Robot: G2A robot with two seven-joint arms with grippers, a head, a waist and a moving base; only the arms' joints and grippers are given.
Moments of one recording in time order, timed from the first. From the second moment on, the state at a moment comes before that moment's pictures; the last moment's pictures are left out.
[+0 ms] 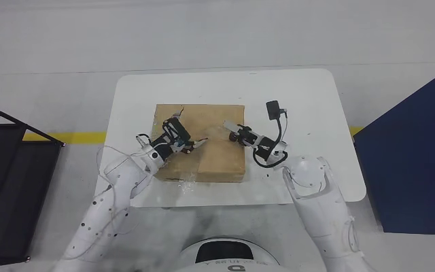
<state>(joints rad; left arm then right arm) 1.46 -1.14 -1.25 -1.77 1.72 -0.41 0.10 -1.47 -1.35 1.32 -1.82 -0.17 0.02 0.67</state>
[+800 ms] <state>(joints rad) 1.47 -1.13 -1.42 -1.77 1.88 -0.05 0.14 -1.47 -1.33 1.31 -1.81 -0.15 -0.02 0.66</state>
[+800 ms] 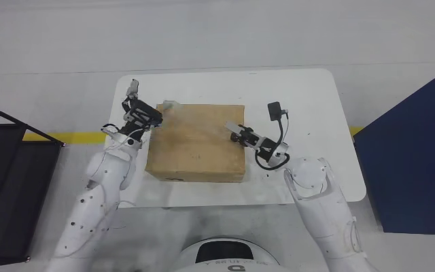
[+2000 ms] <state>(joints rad) 1.65 -1.13 -1.65 -1.62 1.75 -0.01 0.47 -1.34 -1.32 1.22 -1.74 -0.15 0.02 0.66</state>
